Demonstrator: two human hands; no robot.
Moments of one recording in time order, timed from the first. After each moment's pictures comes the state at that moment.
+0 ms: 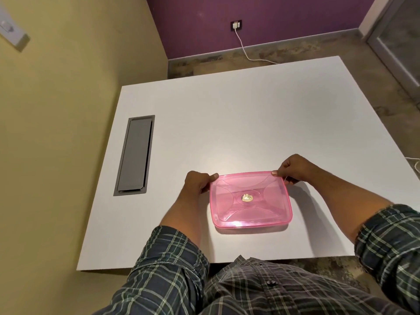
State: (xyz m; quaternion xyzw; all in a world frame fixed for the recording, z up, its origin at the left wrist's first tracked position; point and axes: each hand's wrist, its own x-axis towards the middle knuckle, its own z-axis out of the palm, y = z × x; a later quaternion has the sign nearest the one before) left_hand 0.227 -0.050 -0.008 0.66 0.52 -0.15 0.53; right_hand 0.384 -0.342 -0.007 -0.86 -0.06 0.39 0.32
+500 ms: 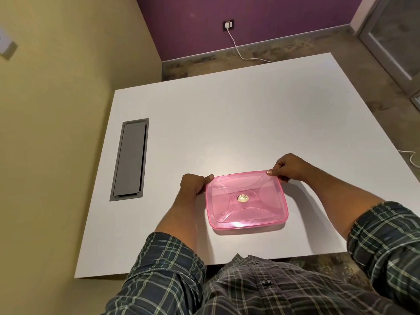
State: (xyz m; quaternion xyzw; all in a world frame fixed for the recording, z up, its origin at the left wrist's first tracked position) left_hand 0.225 -0.053 -0.009 0.68 0.50 -0.14 0.51; right_hand 0.383 -0.345 -0.009 -0.85 -0.11 0.38 0.34
